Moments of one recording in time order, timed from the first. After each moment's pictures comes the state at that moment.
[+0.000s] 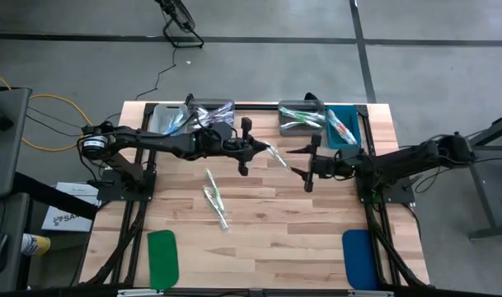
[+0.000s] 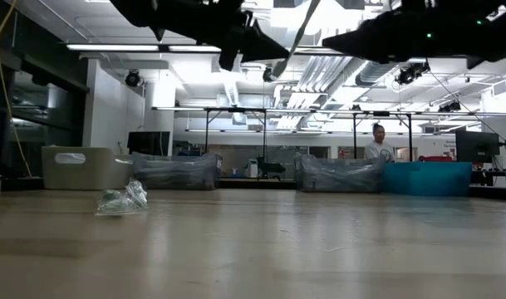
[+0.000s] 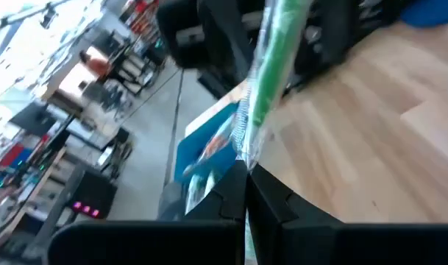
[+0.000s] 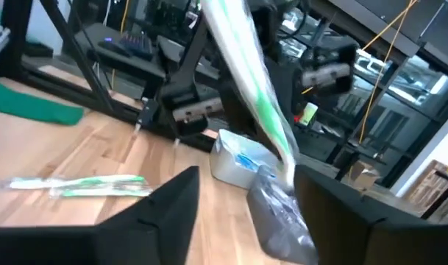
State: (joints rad) left arm 0.14 1.54 1.03 0.34 -0.02 0.75; right arm 0.00 1.07 0.33 0.80 0.14 -0.44
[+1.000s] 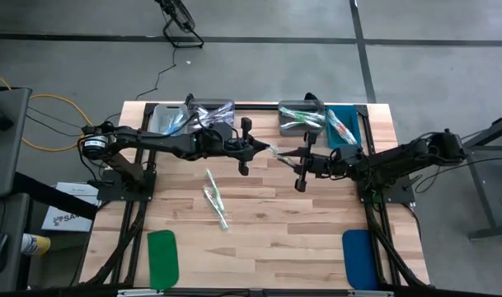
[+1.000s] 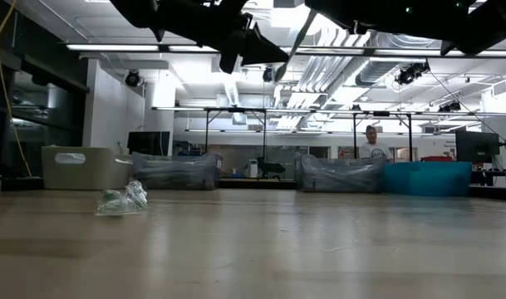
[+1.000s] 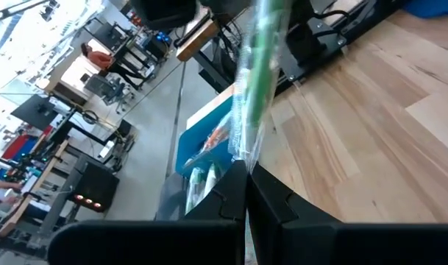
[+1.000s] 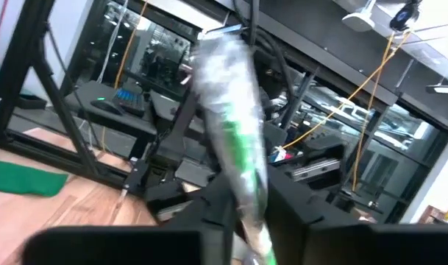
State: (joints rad) left arm 0.14 1.54 1.03 0.34 -0.05 0.75; right arm 0.03 1.23 0.46 1.01 0.11 -0.47
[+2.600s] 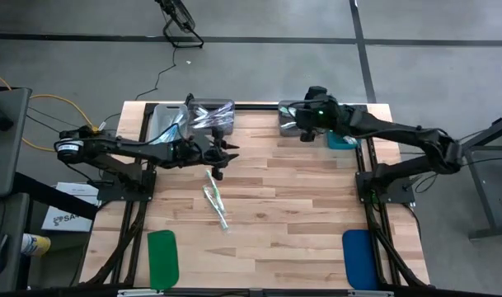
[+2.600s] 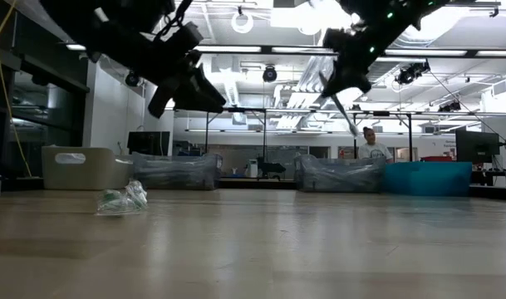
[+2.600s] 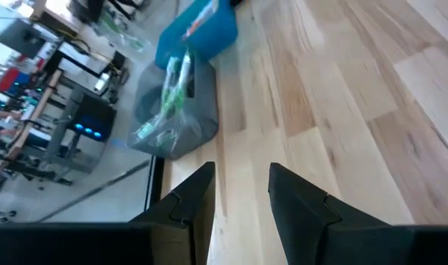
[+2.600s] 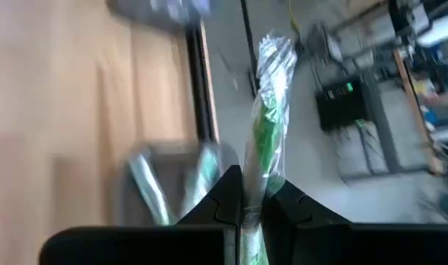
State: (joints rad) left arm 0.14 1.30 0.64 0.29 -0.23 0.71; right arm -0.47 1.24 0.95 -0.29 0.30 -0.70
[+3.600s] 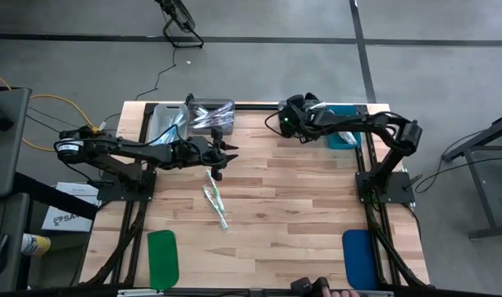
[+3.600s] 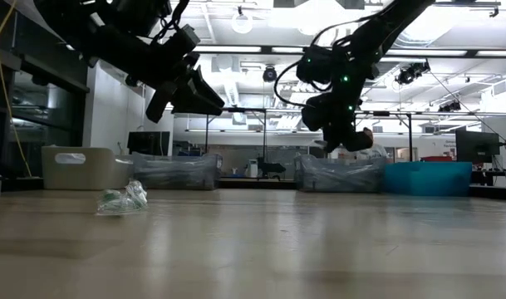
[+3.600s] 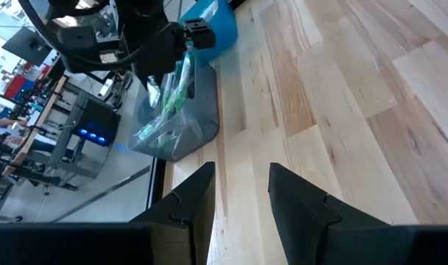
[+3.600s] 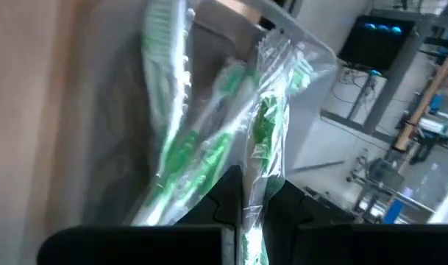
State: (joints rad) left arm 0.14 1.30 0.60 0.36 -0.23 0.73; right arm -0.49 1.69 1.05 -0.37 0.63 -1.01
